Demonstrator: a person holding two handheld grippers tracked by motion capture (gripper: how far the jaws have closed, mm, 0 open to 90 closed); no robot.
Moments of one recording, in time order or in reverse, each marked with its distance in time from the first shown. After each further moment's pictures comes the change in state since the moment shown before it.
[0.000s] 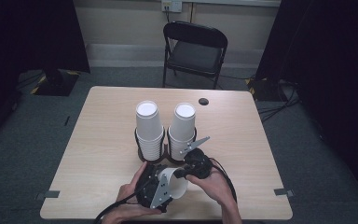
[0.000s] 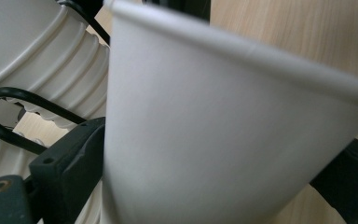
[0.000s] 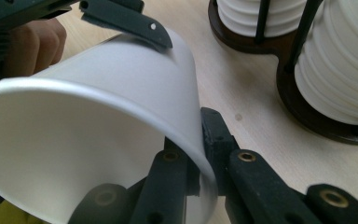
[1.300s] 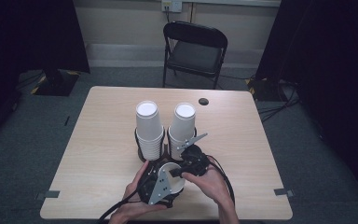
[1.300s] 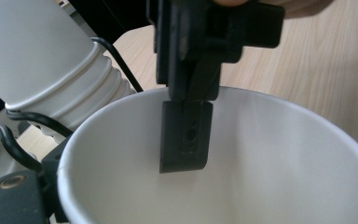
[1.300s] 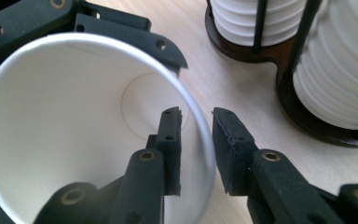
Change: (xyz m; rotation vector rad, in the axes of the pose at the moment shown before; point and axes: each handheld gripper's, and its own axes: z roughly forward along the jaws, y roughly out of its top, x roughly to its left) left arm 0.006 0.007 0.000 -0.151 0.030 -0.144; right arm 0.006 0.011 -0.003 -0.013 -0.018 0.064
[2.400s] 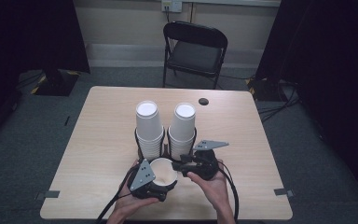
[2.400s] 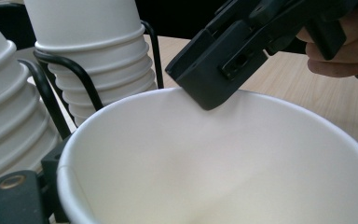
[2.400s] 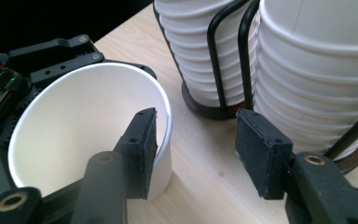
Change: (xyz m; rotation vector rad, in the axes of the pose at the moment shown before) left arm 0.022 -0.024 -0.008 -0.087 -0.004 -0.310; right arm -0.003 -0.027 -0.016 -0.376 -0.062 0.053
